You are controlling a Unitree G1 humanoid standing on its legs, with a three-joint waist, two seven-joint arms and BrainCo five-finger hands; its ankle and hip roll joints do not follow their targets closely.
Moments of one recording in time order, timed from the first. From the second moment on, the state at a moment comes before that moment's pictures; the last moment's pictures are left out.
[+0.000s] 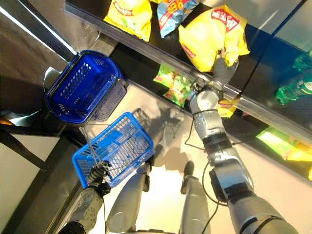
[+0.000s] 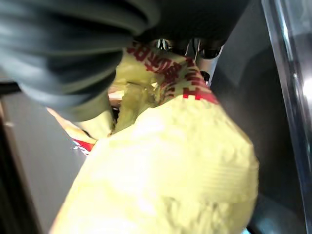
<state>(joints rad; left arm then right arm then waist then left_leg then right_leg) -0.01 0.26 -0.25 0.66 -0.69 -0.32 0.25 -0.82 -0.27 0.14 0.46 0.48 -0.30 -0.79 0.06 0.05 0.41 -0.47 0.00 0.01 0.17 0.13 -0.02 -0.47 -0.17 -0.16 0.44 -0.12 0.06</state>
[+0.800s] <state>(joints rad) 0.25 0.39 -0.12 0.15 -0.59 -0.27 0.05 -0.32 -0.62 0.38 -0.23 0.48 -0.27 -0.07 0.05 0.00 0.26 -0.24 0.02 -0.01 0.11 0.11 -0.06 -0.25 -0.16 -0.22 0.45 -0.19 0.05</state>
